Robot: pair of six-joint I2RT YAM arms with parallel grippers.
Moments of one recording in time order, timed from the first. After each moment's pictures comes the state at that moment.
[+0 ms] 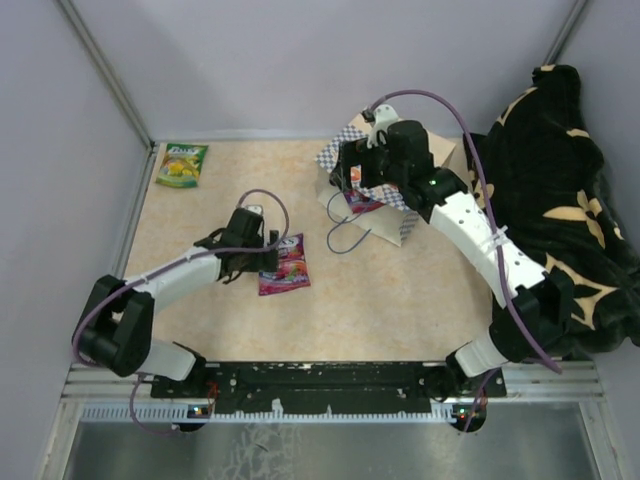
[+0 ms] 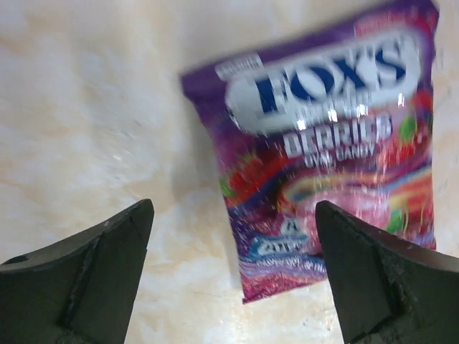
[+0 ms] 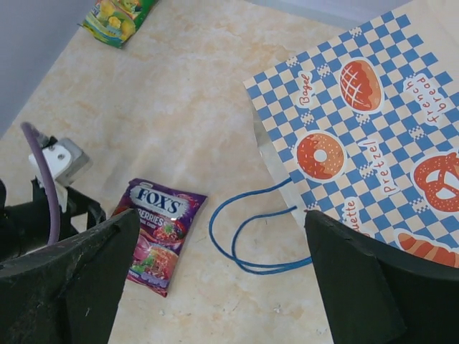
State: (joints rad) left arm -0.50 1.41 0.72 -0.24 -0.15 -0.36; right arm 0.50 1.49 1.46 -0.37 -0.15 0.18
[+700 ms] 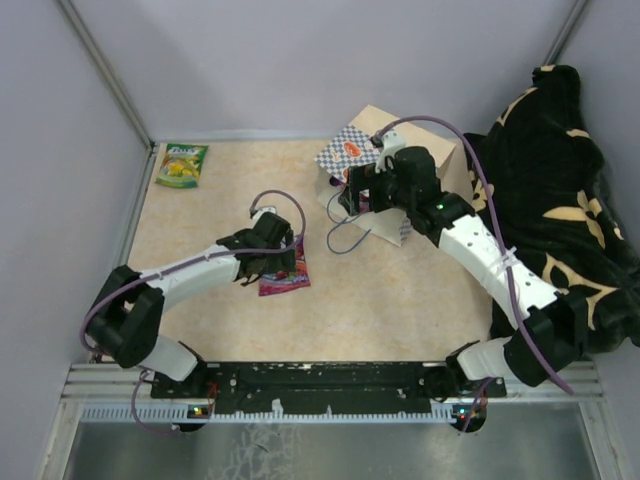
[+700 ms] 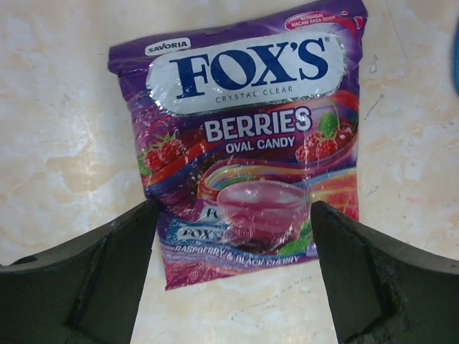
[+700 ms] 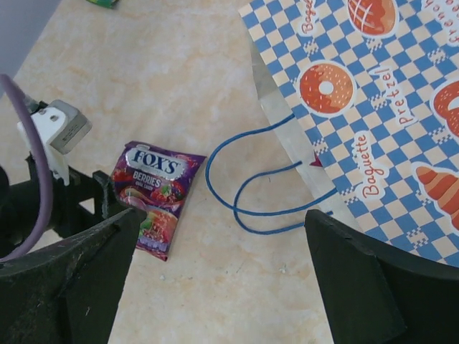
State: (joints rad) left arm -0.66 1.46 0.86 -0.38 -0.34 -0.62; right arm 0.50 1.35 1.24 -0.32 -0.15 0.21
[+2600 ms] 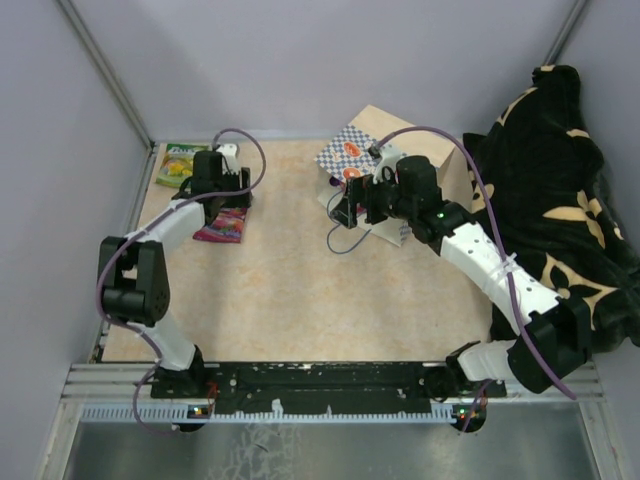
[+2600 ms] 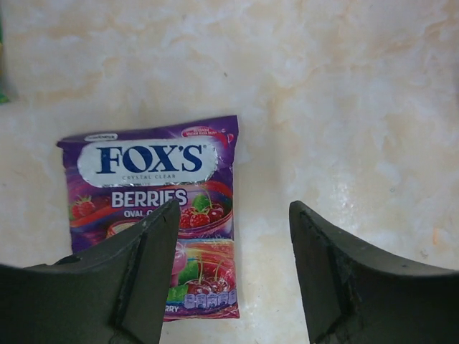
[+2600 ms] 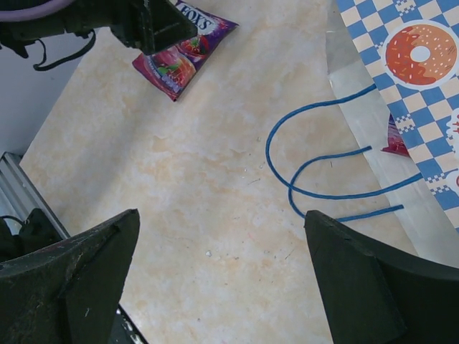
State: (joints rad) left arm -0.17 1.69 1.17 -0.08 0.01 -0.03; right arm 0.50 1.31 1.14 -0.27 -0.35 0.29
